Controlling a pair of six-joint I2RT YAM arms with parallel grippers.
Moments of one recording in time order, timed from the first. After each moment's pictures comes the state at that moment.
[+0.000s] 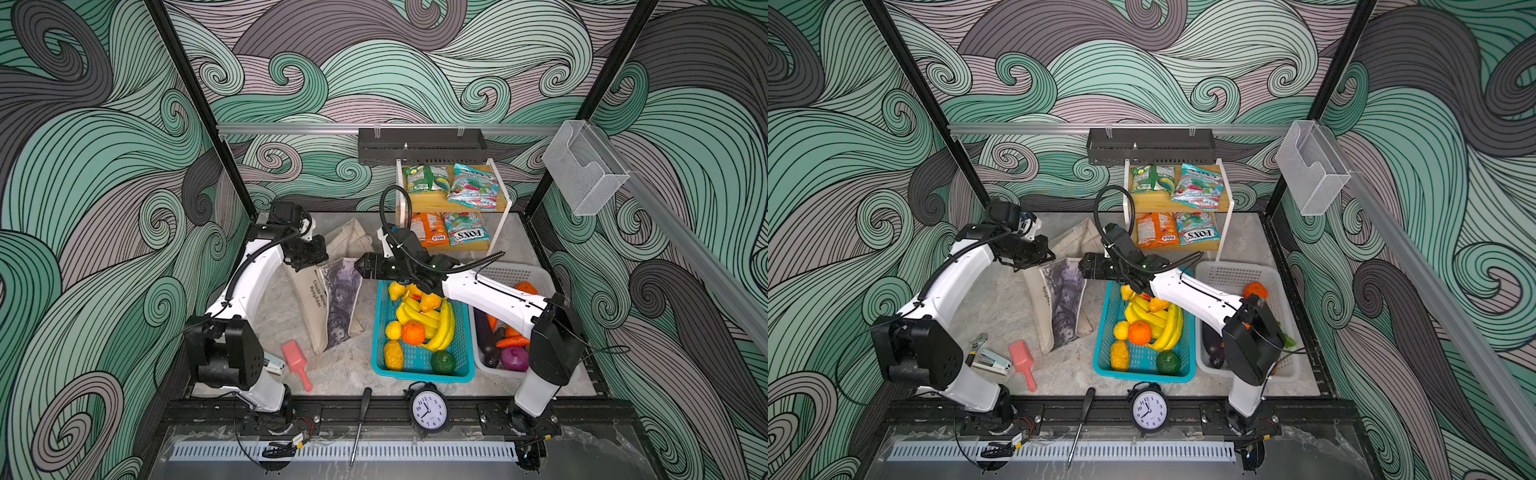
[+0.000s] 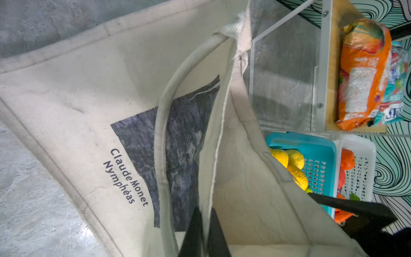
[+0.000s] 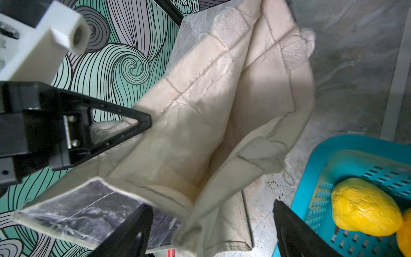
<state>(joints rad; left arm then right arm) -0.08 1.54 1.45 -0.96 0.36 -0.30 0.82 1.74 1.43 -0.31 -0.11 0.69</state>
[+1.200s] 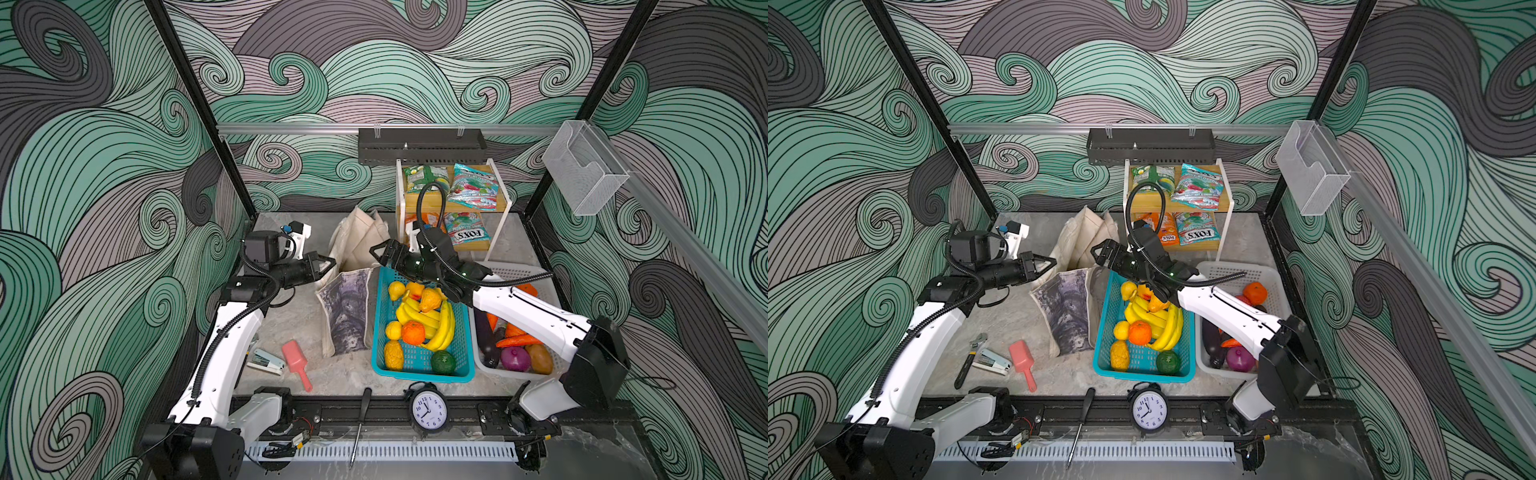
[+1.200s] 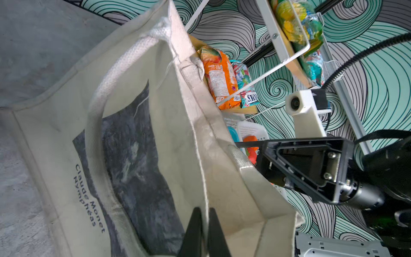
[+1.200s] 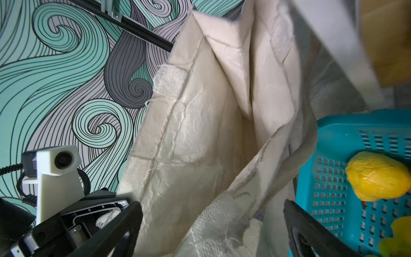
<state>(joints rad) -0.05 1.08 1.07 -0.61 0.71 -0.40 0.77 1.56 1.26 -0.15 -0.17 0.99</state>
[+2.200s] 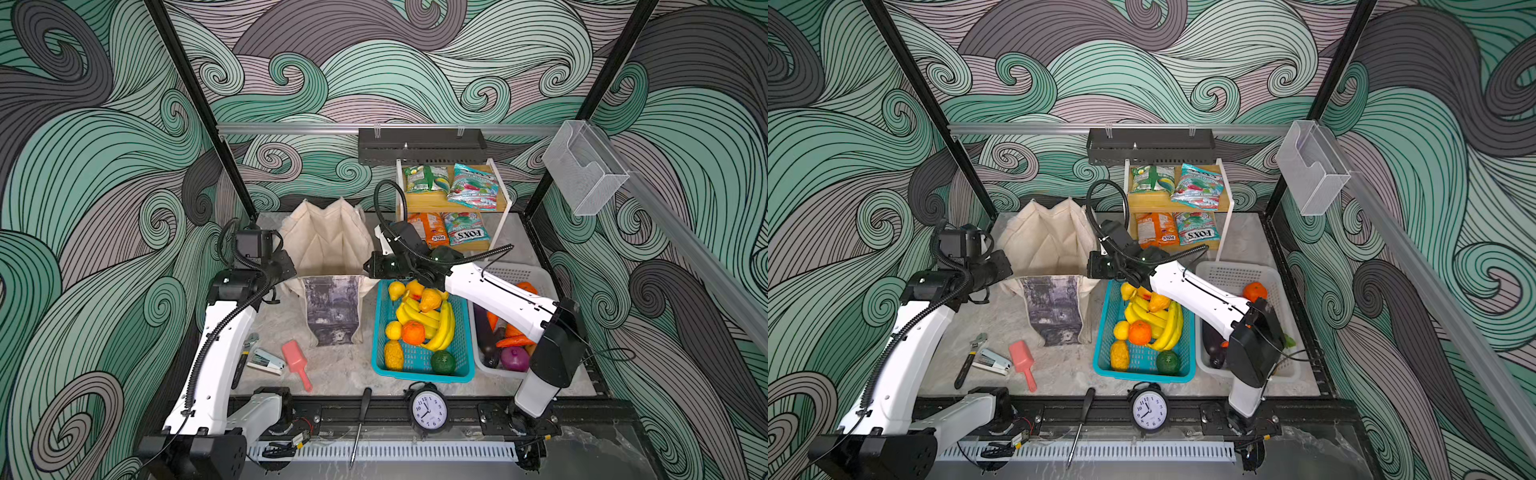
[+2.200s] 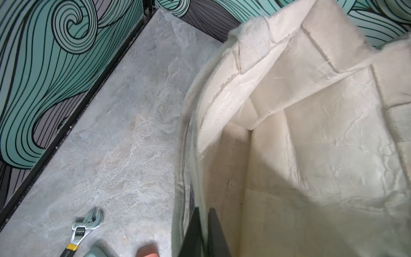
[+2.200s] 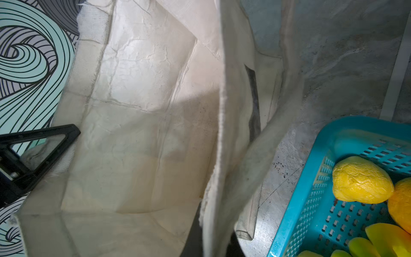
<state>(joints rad) 0.00 1.08 1.20 -0.91 -0.10 -0.44 0.83 1.74 1.57 -0.53 -0.13 0.68</state>
